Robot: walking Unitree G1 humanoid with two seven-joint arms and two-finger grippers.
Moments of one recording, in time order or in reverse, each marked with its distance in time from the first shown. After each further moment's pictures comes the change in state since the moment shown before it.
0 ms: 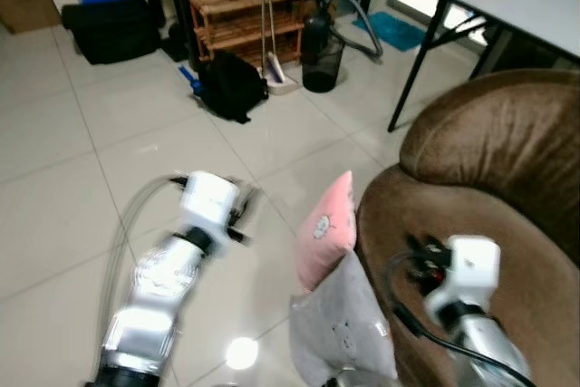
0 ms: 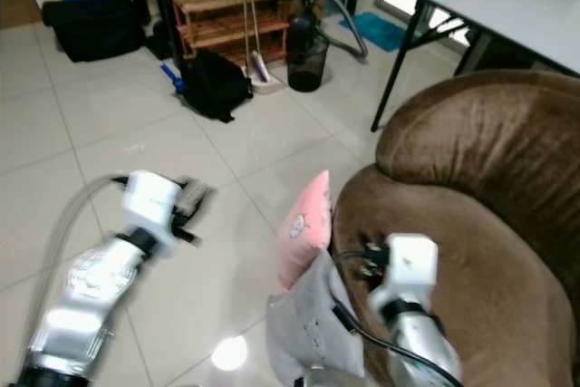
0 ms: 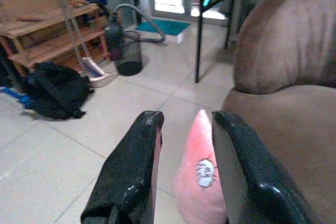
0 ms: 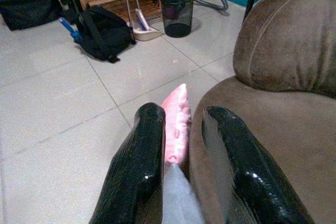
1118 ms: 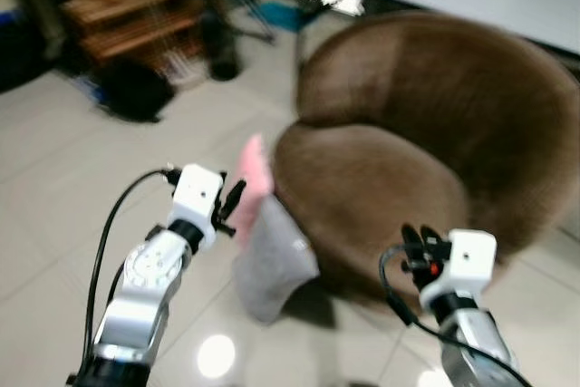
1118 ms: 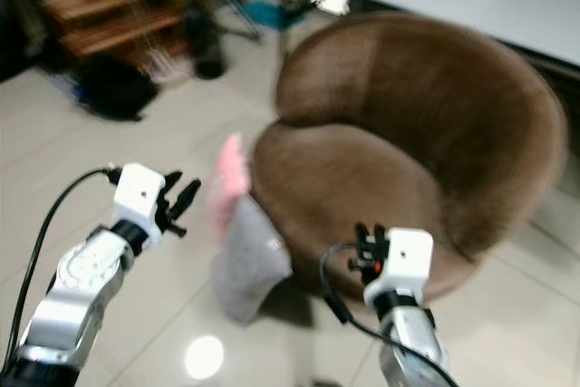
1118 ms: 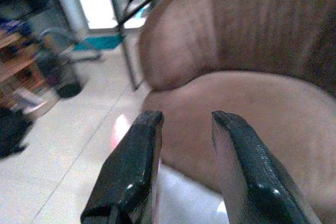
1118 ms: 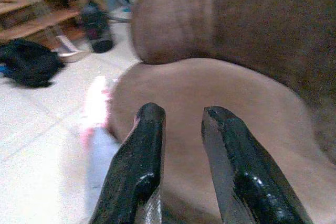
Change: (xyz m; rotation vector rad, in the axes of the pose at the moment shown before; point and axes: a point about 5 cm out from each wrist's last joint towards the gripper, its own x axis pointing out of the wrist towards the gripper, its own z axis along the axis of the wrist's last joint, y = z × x) left arm 0.000 0.021 0.008 0.035 -0.009 0.060; right arm 0.004 0.006 0.007 0.024 -0.044 -0.032
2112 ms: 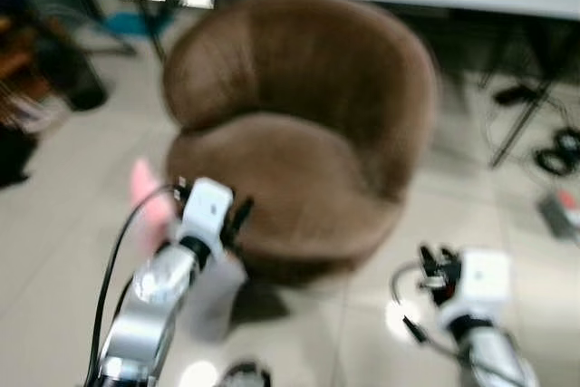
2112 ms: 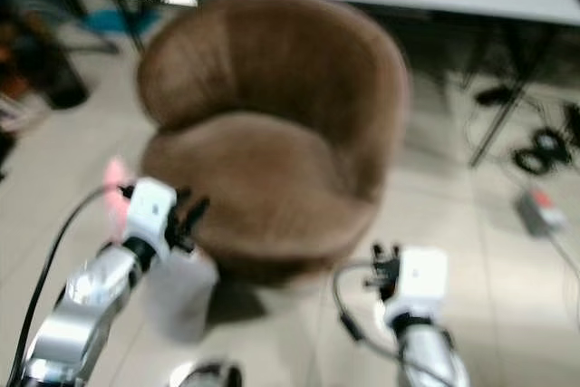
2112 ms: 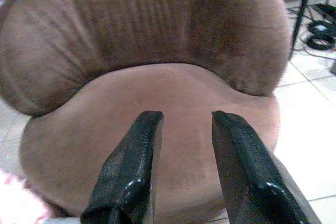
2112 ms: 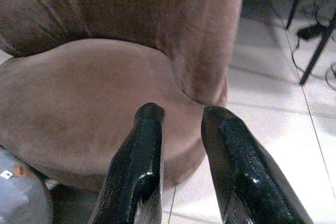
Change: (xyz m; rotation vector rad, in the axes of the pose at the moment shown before) left arm -0.008 -0.010 -0.012 -0.009 0.065 -0.030; right arm -0.013 -0.013 -0.006 -0.062 0.023 -0.047
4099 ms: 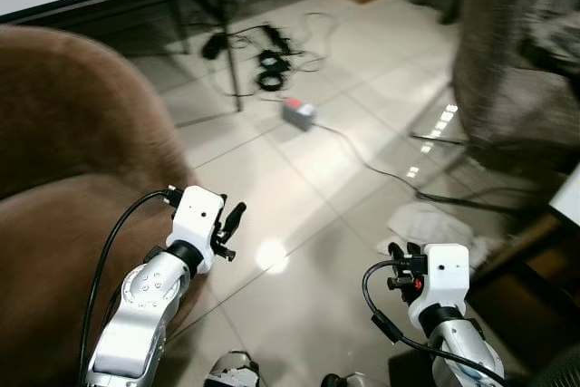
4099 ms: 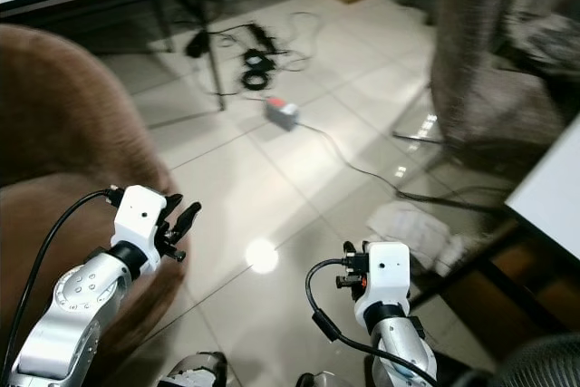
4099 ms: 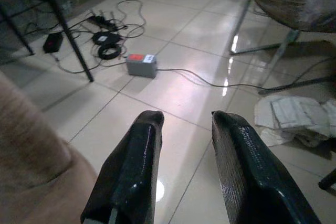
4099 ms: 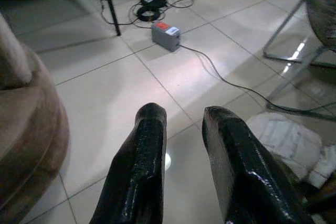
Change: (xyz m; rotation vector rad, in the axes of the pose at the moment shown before) left arm -0.014 0.004 -0.008 -0.015 0.042 0.023; right arm 0.011 0.025 -0.014 -0.030 0.068 0.098
